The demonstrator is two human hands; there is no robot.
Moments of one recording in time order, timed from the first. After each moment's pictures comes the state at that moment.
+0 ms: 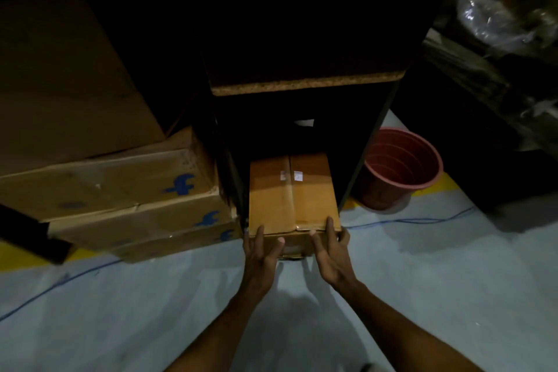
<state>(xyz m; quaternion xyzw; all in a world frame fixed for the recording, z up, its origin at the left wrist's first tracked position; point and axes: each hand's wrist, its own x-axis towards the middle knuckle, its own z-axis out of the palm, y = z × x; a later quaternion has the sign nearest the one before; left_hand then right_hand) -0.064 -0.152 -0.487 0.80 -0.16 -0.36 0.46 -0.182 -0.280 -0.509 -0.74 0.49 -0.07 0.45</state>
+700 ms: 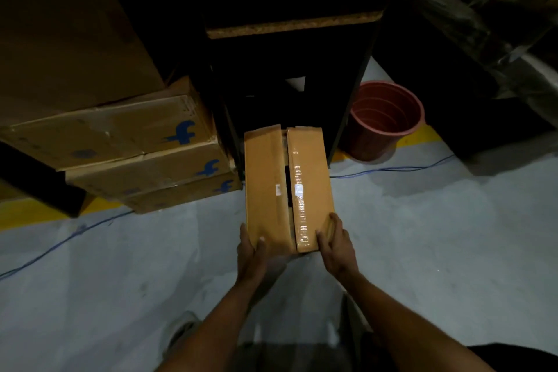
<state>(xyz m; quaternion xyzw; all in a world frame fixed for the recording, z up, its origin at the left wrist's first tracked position) -0.138 -0.055 -0.518 0.83 -0.09 -0.35 0.42 -0.280 -0.192 -0.538 -0.74 0.53 -0.05 0.42</state>
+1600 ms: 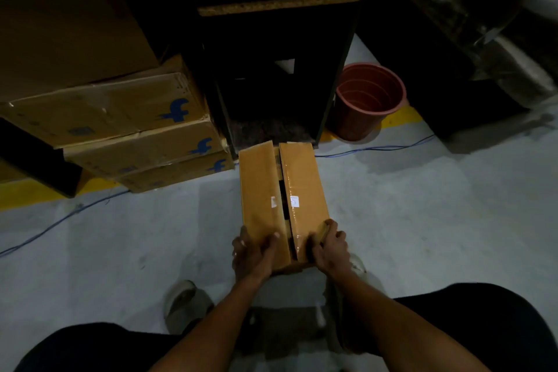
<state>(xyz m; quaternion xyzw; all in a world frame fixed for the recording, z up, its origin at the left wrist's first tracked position) -0.197 -0.013 -0.505 0.88 -0.10 -0.36 0.29 -0.331 -0.139 -0.522 -0.72 0.58 0.04 0.38</state>
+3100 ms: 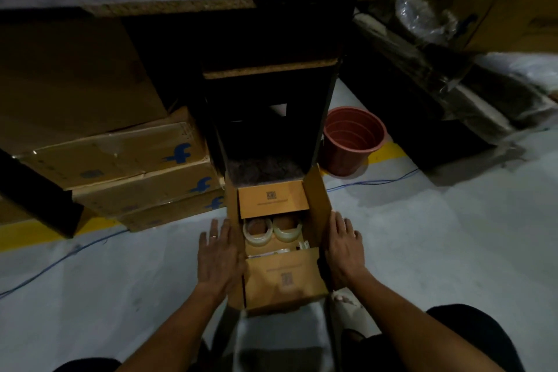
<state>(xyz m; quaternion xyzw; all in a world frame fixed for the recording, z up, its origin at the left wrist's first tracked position) -0.117 -0.015 -0.426 0.89 -0.45 -0.08 -0.03 -0.327 -0.205 -0.443 -0.88 0.46 0.06 0.11</state>
